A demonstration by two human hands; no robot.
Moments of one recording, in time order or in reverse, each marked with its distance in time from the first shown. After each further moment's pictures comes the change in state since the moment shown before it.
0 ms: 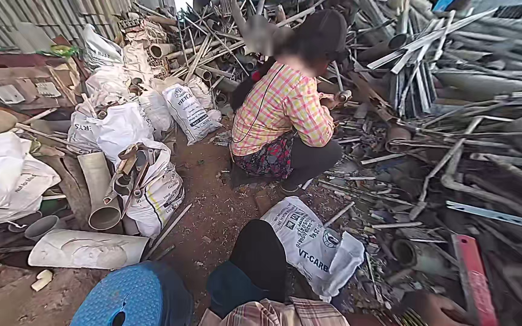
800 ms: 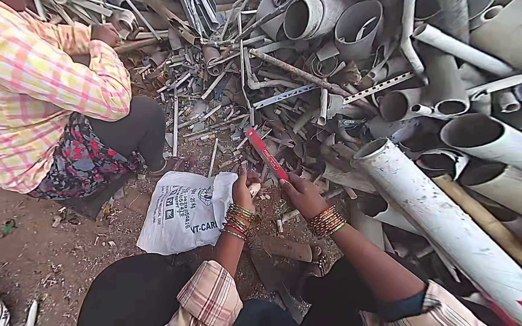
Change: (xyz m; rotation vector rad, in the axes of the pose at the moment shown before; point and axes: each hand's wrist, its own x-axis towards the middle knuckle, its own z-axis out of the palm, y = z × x) left_hand 0.145 -0.040 0.009 -0.648 0.353 -0.250; right_hand 0.069 -0.133 -0.028 -0.617 -0.568 0.375
